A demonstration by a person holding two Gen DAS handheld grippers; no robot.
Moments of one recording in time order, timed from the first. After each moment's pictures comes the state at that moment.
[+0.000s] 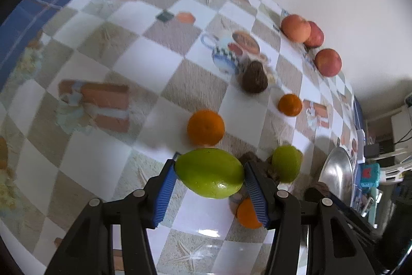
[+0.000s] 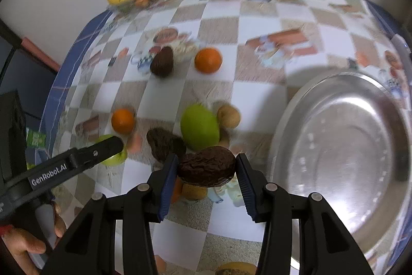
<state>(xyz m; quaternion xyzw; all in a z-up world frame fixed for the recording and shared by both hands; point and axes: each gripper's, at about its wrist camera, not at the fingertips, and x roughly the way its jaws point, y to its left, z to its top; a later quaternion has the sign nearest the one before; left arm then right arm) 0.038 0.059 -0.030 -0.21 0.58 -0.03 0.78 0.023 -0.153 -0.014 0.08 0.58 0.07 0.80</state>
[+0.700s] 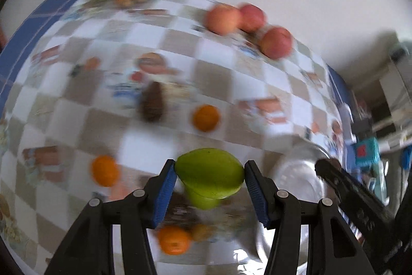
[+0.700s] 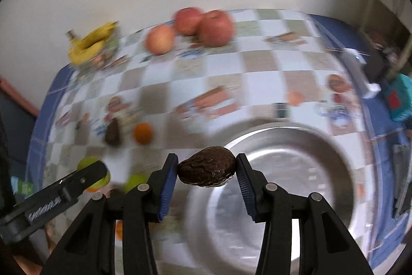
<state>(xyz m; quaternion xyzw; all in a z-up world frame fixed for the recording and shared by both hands) 0.081 -0.066 0.010 -0.11 0.58 -0.12 0.80 0.048 -0.257 0.018 0.12 0.53 -0.06 0.84</state>
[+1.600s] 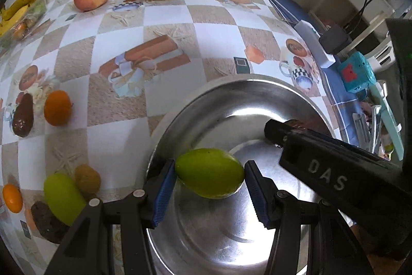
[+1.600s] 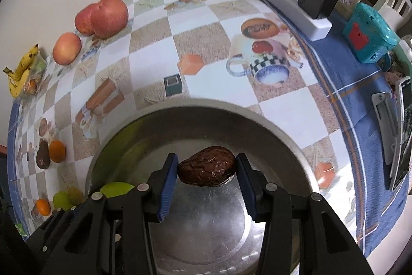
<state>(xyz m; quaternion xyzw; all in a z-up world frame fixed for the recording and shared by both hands) 0.059 -0.210 -0.042 0.02 0.59 -0.24 0.77 0.043 -0.341 -0.048 0.18 0.58 -0.15 0.78</state>
